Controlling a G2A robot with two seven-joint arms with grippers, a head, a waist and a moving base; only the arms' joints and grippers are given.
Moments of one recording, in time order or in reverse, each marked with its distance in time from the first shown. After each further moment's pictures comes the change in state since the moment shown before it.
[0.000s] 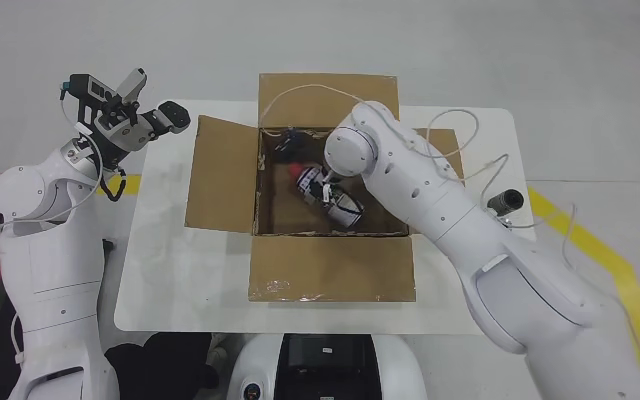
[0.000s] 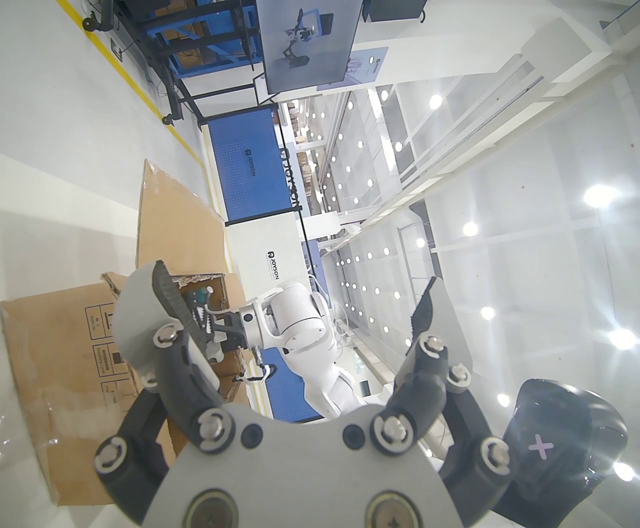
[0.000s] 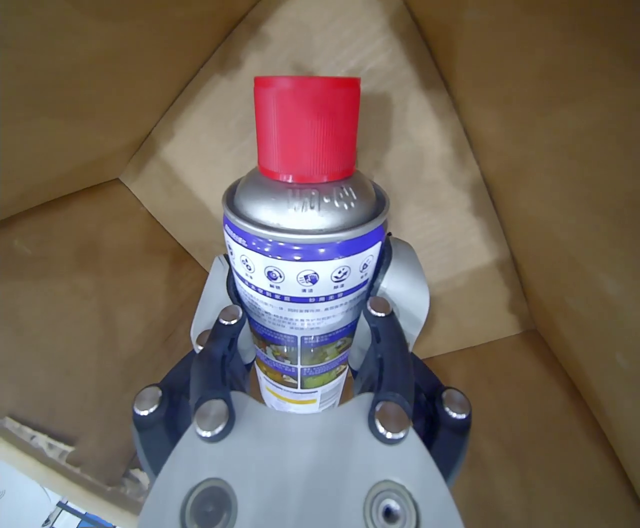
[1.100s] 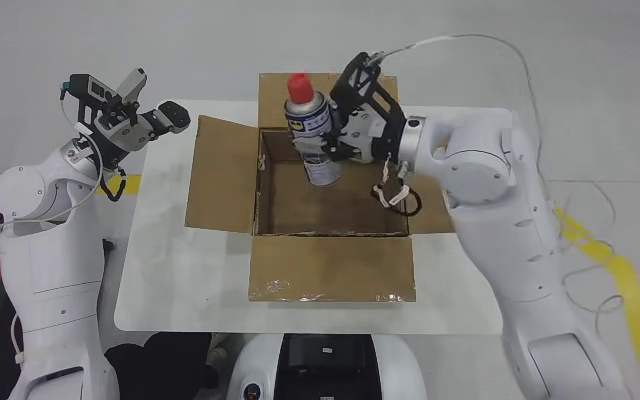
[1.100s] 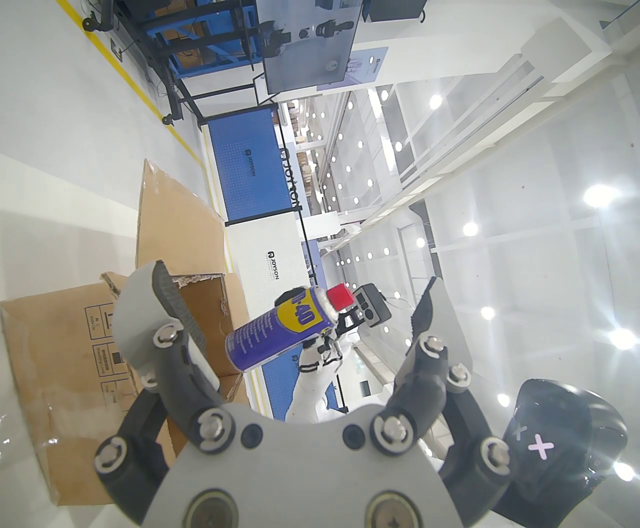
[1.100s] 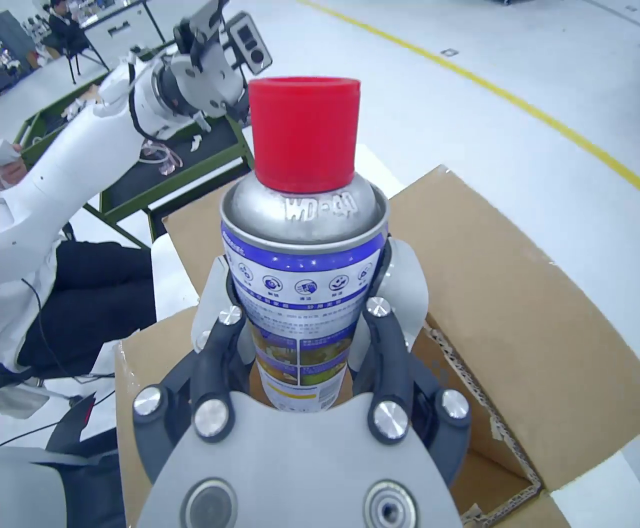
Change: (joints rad) left arm 0.000 0.000 0.000 0.000 0.000 0.000 0.000; right arm -0.455 0.228 0.618 -0.800 -0.003 -0.199 -0.420
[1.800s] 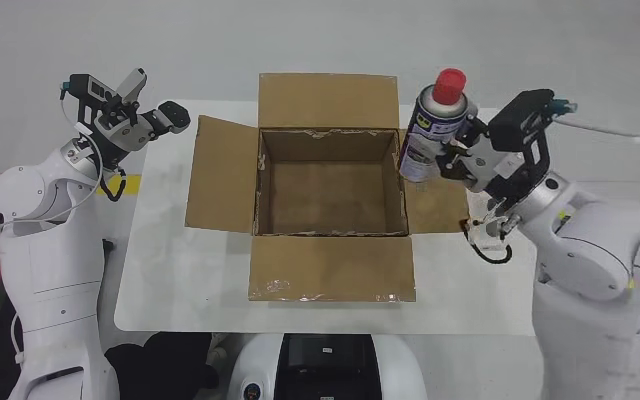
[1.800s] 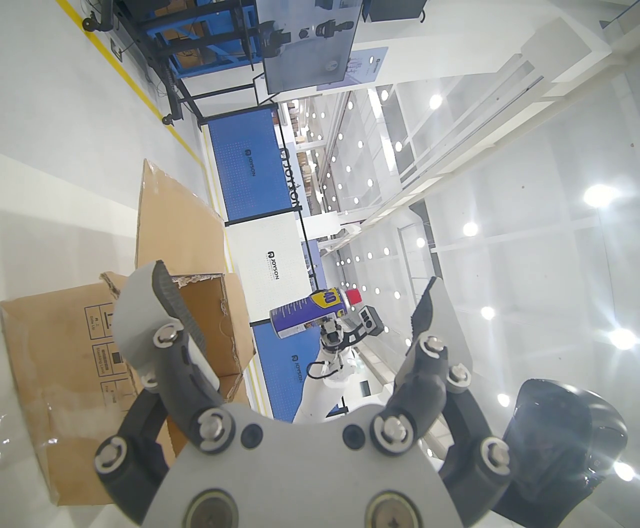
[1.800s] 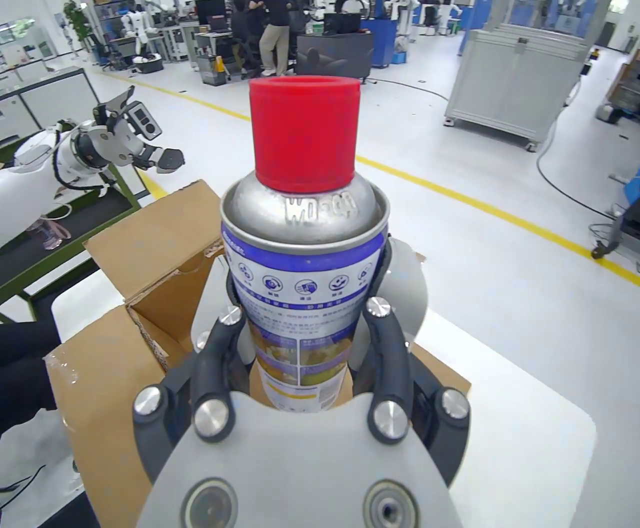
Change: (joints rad) left arm 0.000 0.000 0.000 0.000 0.000 0.000 0.000; right arm -0.486 0.086 0.468 -0.488 -0.189 0.048 -0.100
